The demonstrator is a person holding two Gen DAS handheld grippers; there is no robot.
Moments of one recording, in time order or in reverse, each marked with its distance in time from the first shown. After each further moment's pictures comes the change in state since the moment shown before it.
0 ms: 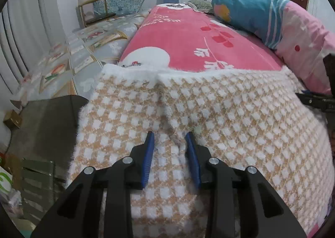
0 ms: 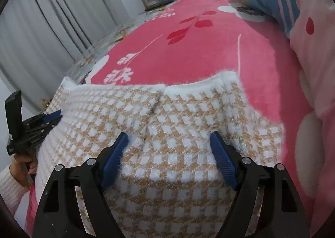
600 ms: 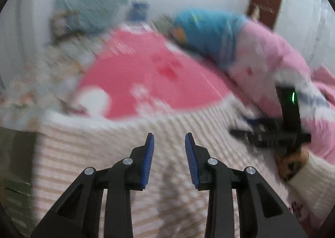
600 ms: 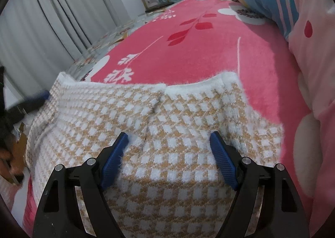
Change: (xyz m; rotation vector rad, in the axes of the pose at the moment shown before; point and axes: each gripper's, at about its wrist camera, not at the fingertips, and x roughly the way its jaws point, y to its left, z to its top) left arm -0.016 -0.077 0.034 0.073 -0.009 -0.258; right arm -0.008 0.004 -0.005 -0.011 -0.013 -0.007
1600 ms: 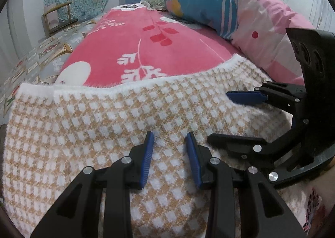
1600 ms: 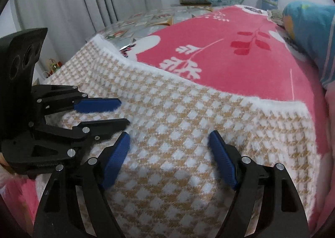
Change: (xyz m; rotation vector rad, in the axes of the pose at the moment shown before) left arm 0.031 0.001 -0.014 0.057 0.032 0.087; right arm 0.028 0.098 0.011 -0.281 0.043 0.012
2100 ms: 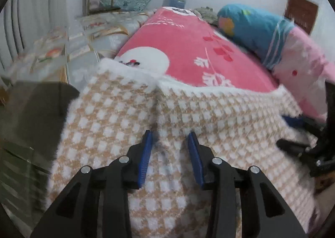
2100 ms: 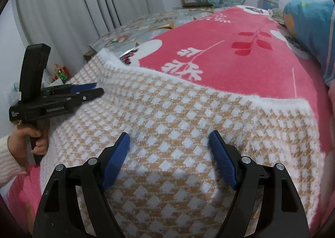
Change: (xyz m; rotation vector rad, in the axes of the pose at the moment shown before) left arm -0.019 0.085 -0.025 -0.263 -0.059 0.100; right arm -0.007 -0.002 -0.004 0.019 -0.027 0.037
